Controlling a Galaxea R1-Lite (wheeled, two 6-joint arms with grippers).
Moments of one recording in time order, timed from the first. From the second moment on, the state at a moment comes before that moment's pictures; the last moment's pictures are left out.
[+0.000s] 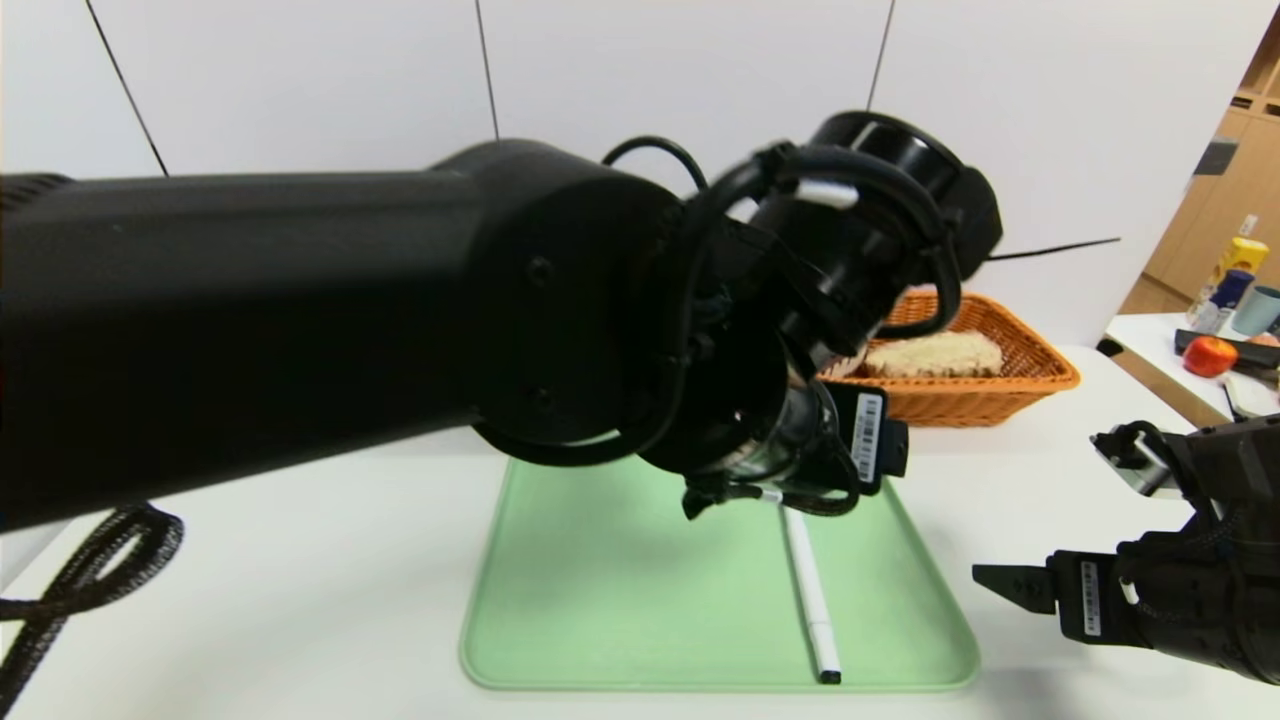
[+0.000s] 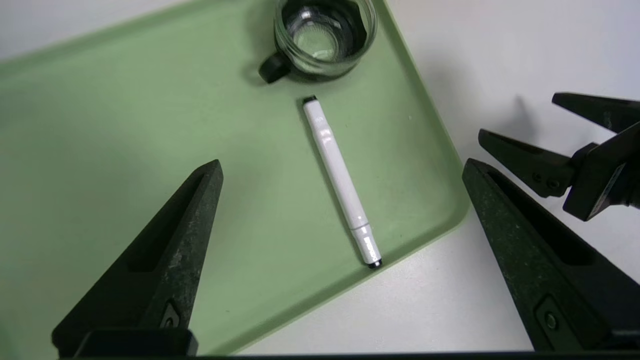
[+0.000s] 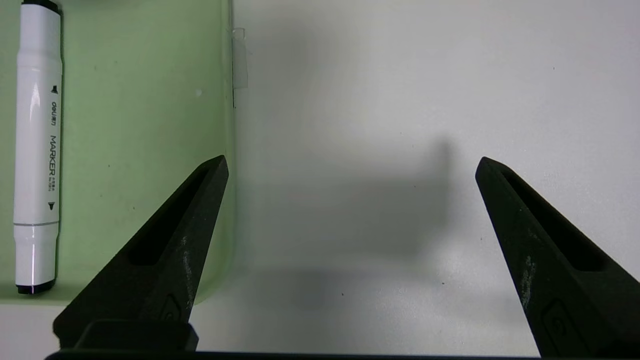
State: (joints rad) left arm -1.06 2.05 -1.98 0.64 0.32 -0.54; right arm 0.25 1.35 -0.51 -0.05 -0.10 0.27
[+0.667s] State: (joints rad) left arm -1.11 2.21 -1.98 0.70 0.35 -0.76; right arm 0.24 1.39 -0.52 -0.19 -0.17 0.27
